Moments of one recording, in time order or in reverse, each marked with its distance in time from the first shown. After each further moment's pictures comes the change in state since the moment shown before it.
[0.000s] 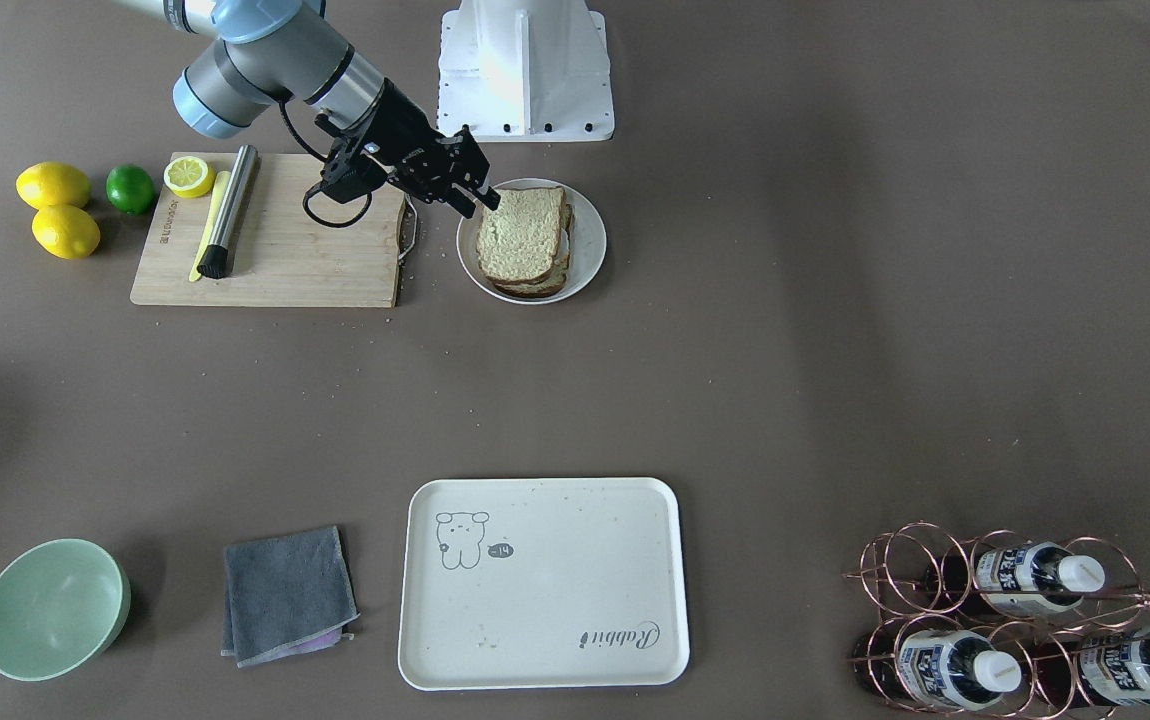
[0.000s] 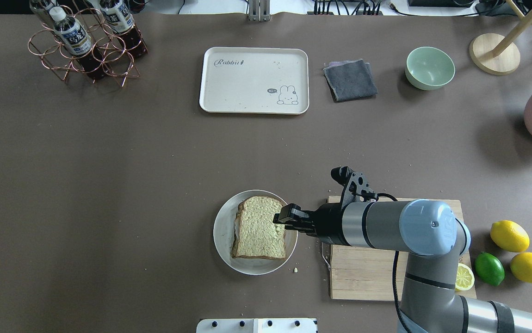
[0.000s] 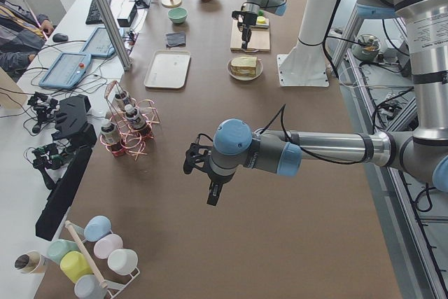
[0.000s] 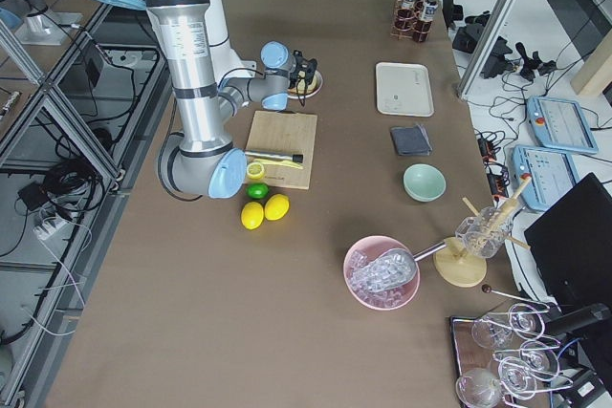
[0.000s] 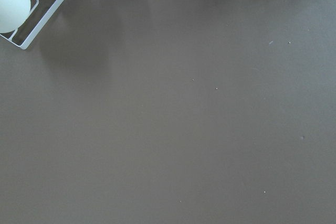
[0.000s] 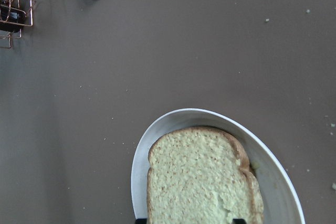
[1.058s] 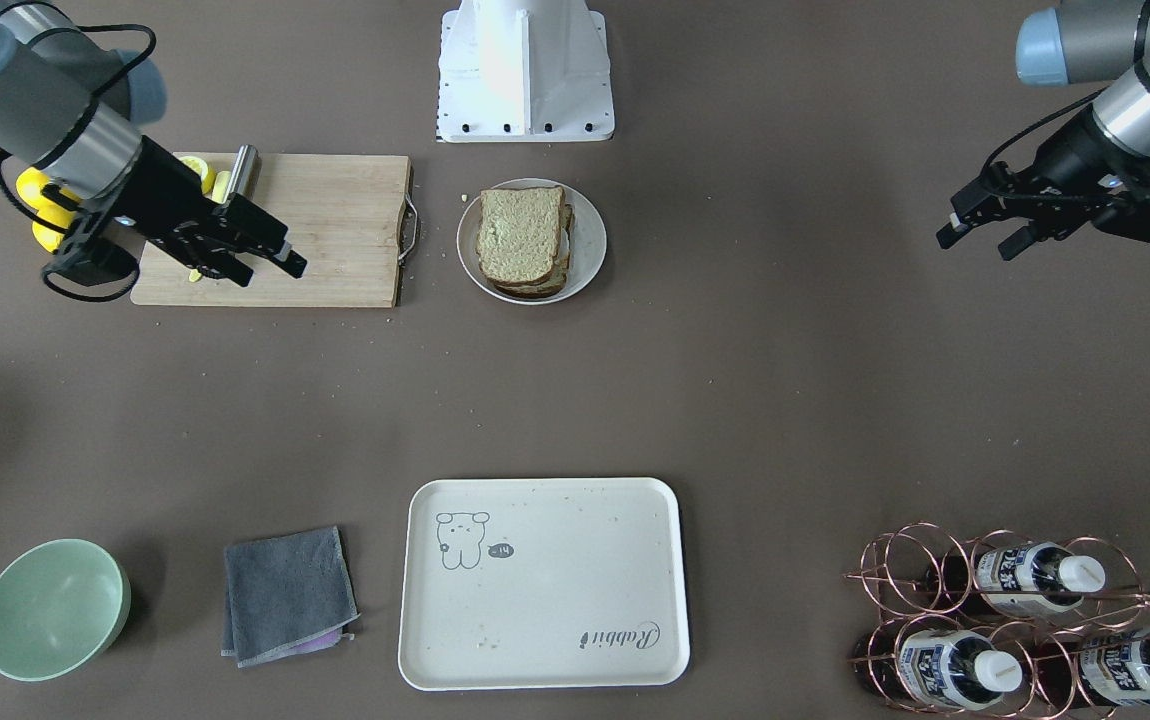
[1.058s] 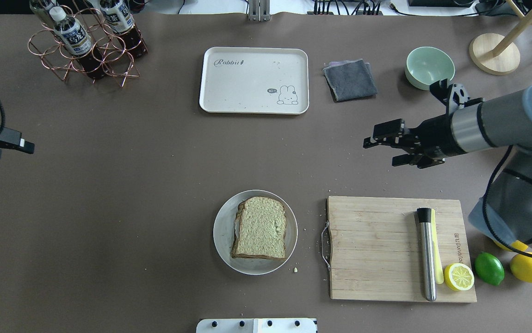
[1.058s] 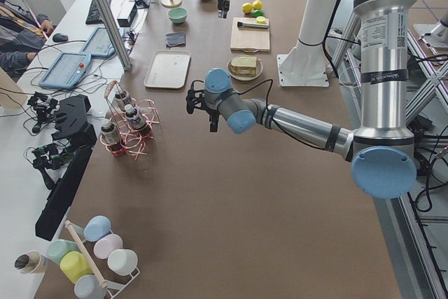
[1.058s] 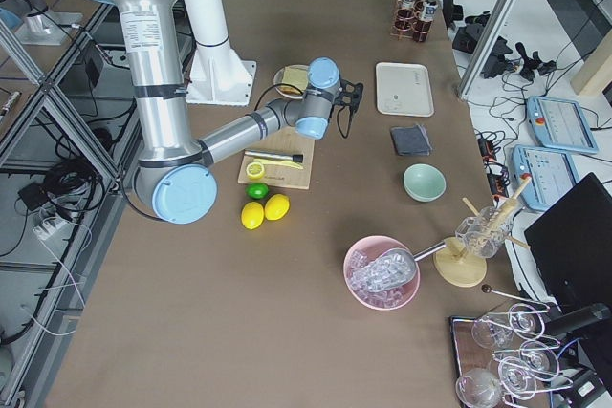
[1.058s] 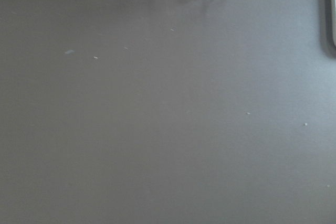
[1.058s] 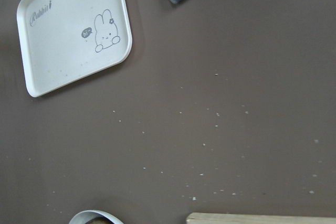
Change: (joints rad) left arm 0.589 -0.213 -0.072 -0.370 0.050 -1.035; right arm 0.562 -0.194 0.003 -0.072 0.613 -0.290
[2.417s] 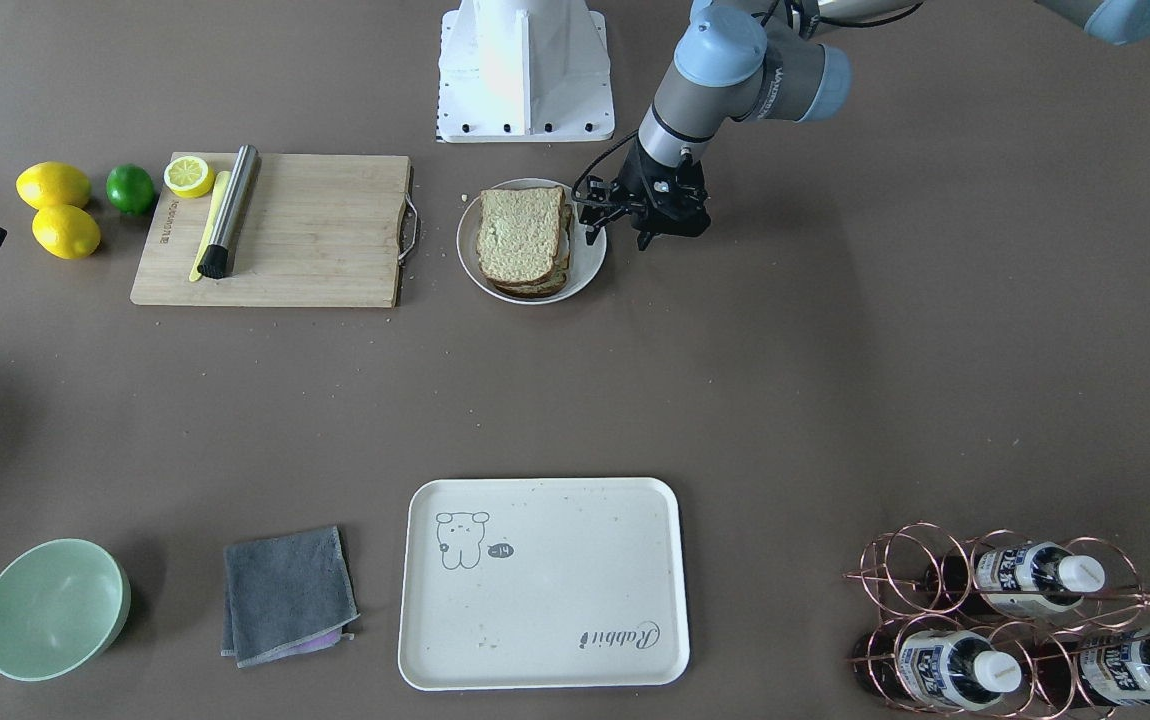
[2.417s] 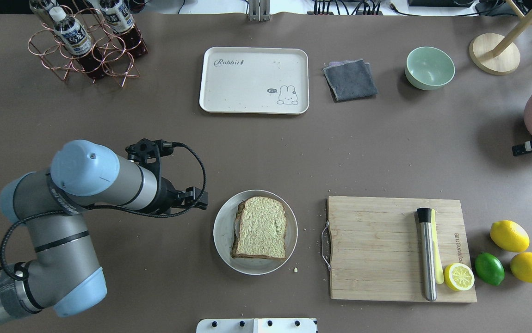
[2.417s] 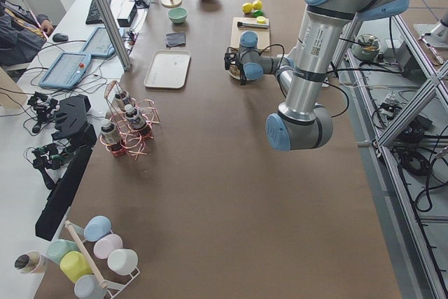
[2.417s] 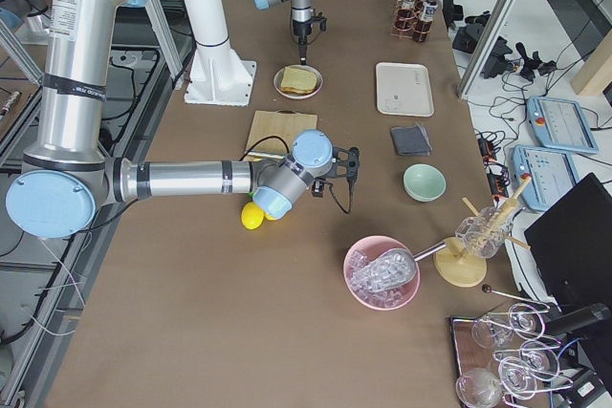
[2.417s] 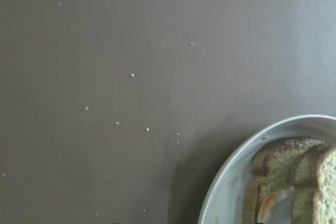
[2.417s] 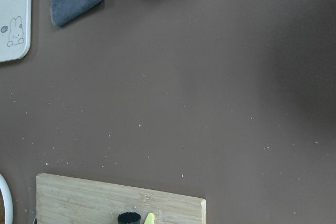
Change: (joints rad) left arm 0.636 -0.467 0.139 0.195 0.545 -0.390; right arm 0.336 -0.276 -0.064 0.006 0.280 -0.525
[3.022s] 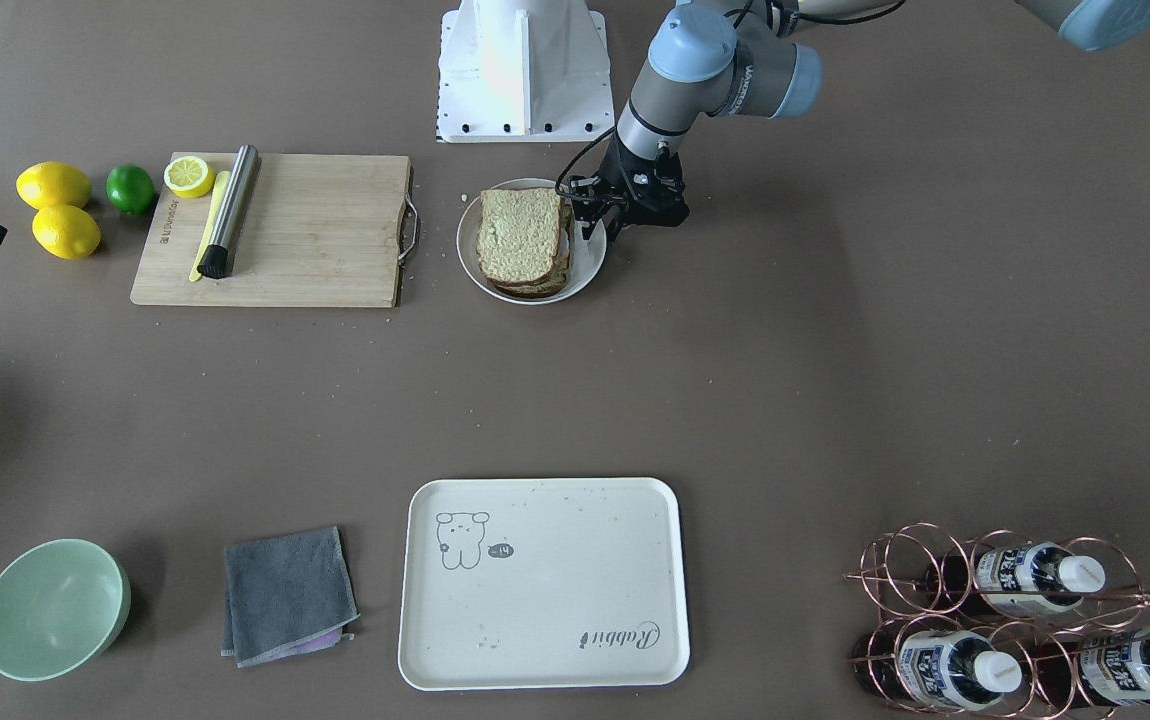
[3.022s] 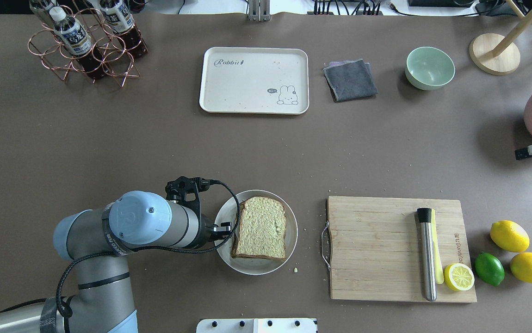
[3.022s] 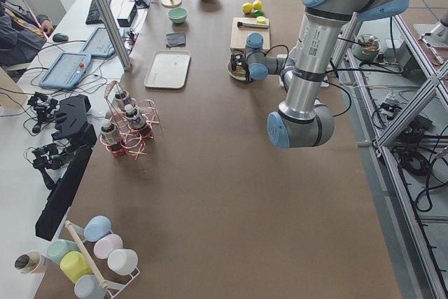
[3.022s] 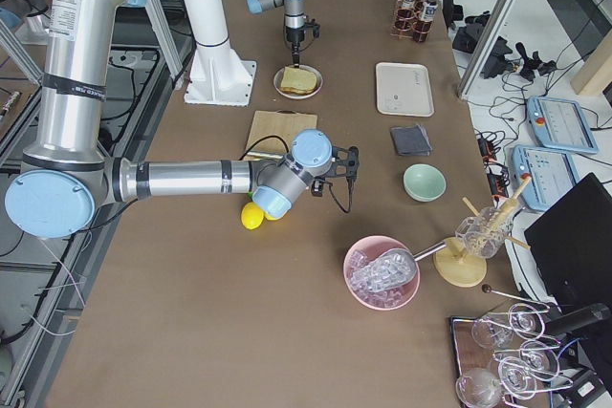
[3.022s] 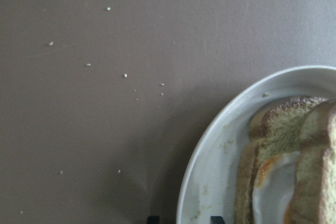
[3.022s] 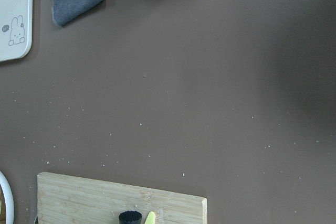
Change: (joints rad) left arm 0.040 -0.011 0.017 -0.006 0.019 -0.054; right arm 0.000 -0.001 0.002 0.000 0.003 0.001
